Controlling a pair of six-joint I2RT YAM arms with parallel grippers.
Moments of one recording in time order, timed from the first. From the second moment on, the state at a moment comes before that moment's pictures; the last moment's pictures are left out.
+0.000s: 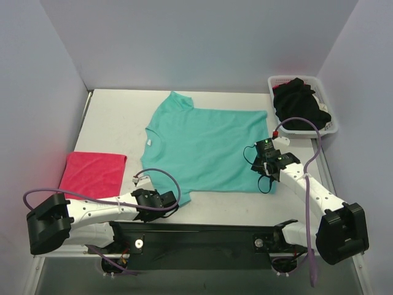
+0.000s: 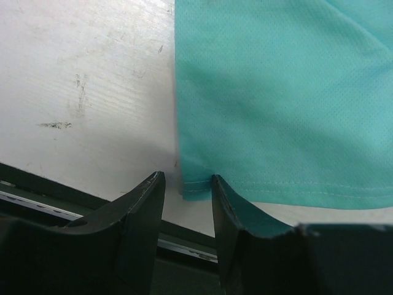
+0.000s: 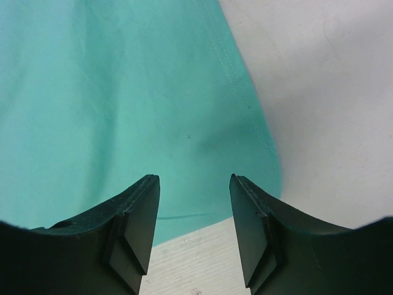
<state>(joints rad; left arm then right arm) -1.16 1.20 0.56 -0.86 -0.53 -1.54 0.34 1.20 0.74 -0.63 0.44 0.68</state>
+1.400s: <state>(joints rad) -1.14 1.02 0.61 -1.07 -0.63 -1.62 0.26 1.10 0.53 -0.73 0.42 0.85</state>
